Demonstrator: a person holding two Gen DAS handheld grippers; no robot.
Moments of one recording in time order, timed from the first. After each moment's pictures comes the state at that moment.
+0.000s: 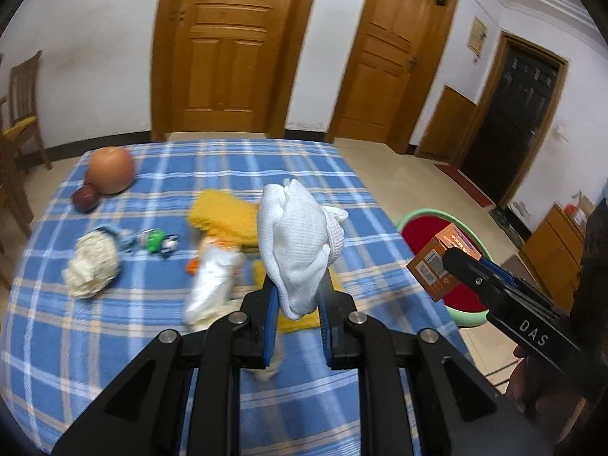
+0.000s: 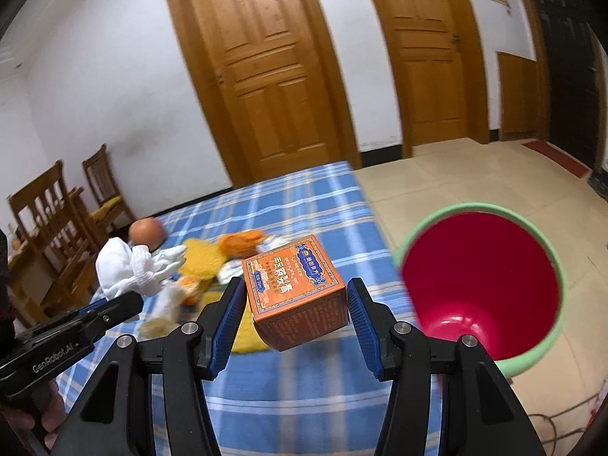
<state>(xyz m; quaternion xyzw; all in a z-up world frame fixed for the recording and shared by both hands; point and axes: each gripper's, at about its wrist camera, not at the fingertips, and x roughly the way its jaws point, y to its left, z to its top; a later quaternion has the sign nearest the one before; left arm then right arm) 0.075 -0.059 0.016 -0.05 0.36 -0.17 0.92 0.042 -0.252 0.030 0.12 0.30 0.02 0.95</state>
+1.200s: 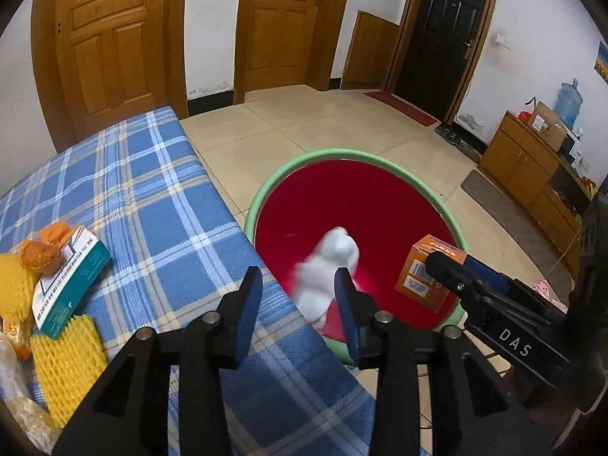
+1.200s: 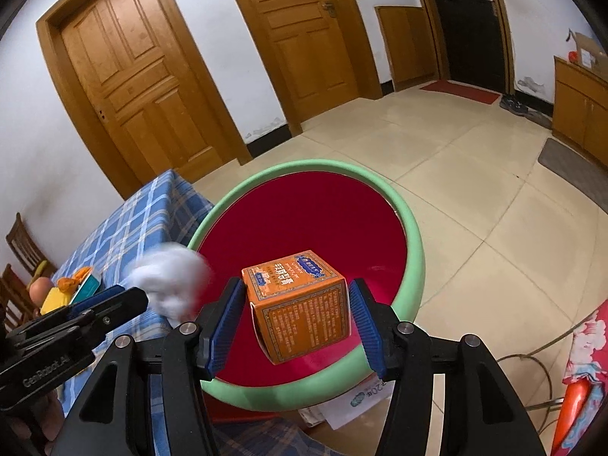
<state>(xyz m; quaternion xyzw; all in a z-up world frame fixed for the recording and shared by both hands) 0.121 -0.259 -0.026 0.06 0.41 -0.30 0.86 0.015 -0.425 -0.032 0.22 0.33 -0.15 0.91</state>
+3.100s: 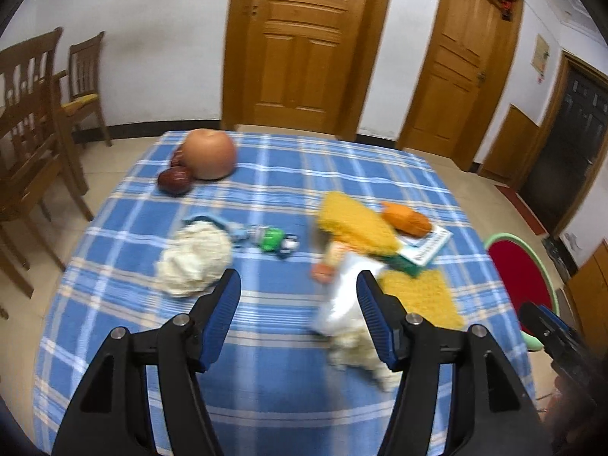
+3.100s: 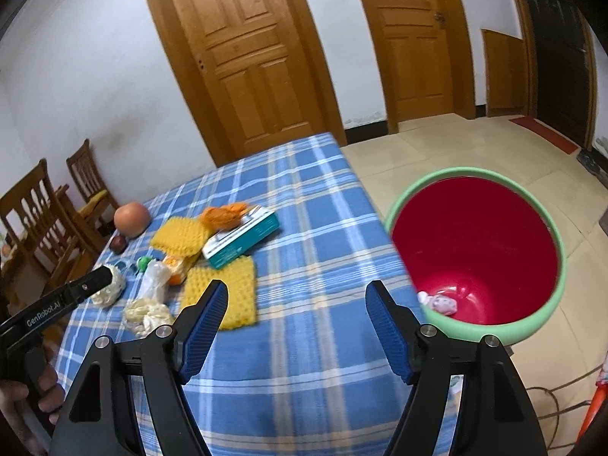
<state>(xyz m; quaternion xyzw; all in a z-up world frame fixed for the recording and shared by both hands) 0.089 0.030 -0.001 -0.07 0.37 -0.03 0.93 0.039 -0.240 0.016 0.13 0.35 0.01 0.93</state>
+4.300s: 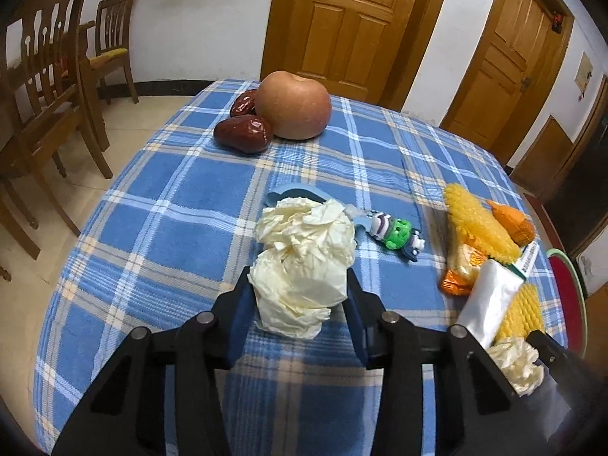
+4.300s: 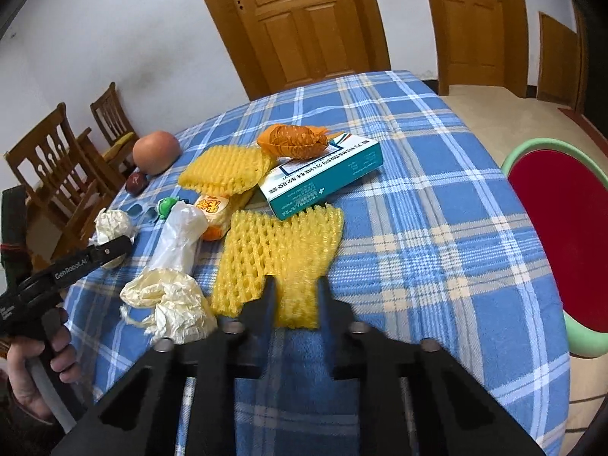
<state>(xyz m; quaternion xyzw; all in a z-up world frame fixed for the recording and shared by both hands) 0.138 0.100 -0.057 -0.12 0.42 0.01 0.90 0.097 -0.171 -0.035 0.11 0.43 0.09 0.89</state>
